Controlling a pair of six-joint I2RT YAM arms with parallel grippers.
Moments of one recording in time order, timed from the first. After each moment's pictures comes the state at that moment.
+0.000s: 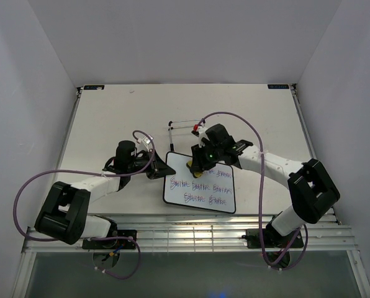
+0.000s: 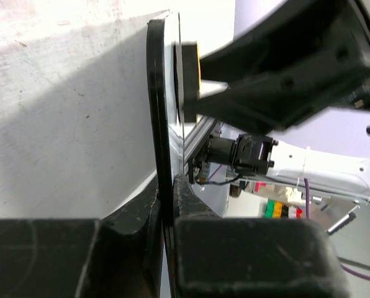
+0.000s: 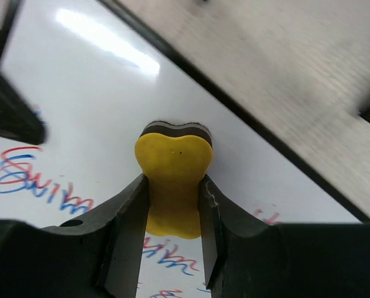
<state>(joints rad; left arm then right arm) -0.35 1.35 0.47 0.34 0.84 -0.95 0.71 1.55 0.99 -0.30 -0.33 0.23</state>
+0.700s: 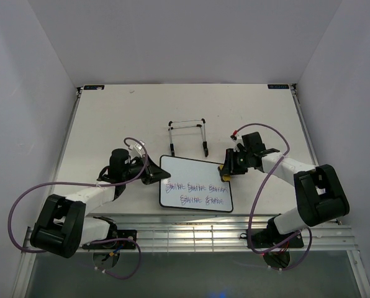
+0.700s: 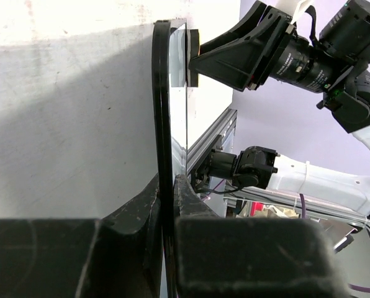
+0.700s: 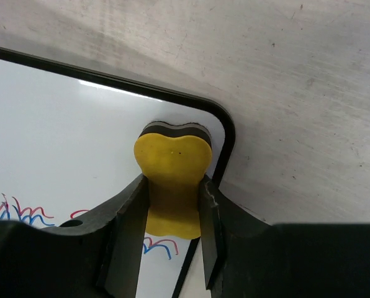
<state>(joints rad) -0.30 1.23 0.34 0.38 0.77 -1.00 0.36 1.47 0.70 -0.24 -0.41 0.26</state>
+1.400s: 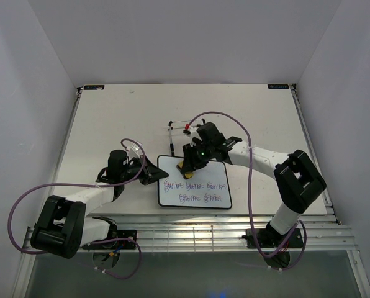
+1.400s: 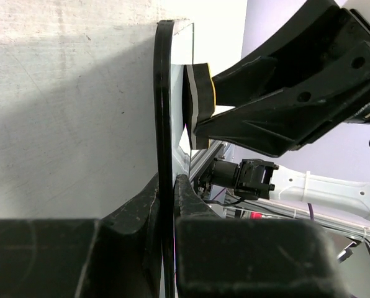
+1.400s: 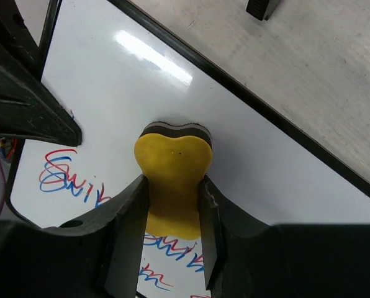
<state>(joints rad) -0.27 1.22 0.32 0.39 0.75 -1.00 0.75 1.67 1.08 -0.27 -0.44 0.31</state>
